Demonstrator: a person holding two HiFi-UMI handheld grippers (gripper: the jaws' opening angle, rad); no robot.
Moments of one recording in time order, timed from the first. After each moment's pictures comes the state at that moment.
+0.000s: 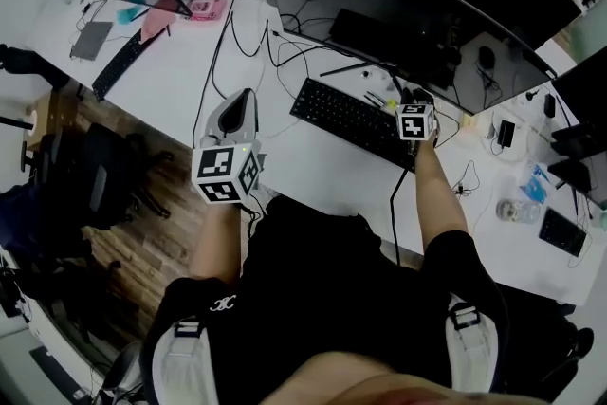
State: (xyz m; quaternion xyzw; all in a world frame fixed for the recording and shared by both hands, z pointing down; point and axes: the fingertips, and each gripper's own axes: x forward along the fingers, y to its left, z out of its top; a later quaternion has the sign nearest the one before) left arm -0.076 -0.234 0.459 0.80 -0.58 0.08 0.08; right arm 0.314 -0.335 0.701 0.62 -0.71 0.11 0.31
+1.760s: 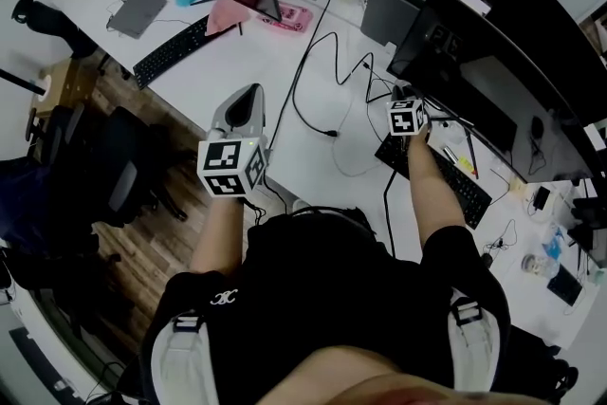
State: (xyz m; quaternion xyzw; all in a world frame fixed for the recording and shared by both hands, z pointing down) left arm -0.341 -0.308 0.457 0.77 -0.63 0.05 0.08; right arm -0.005 -0.474 0.692 0.55 -0.76 0.06 0.34
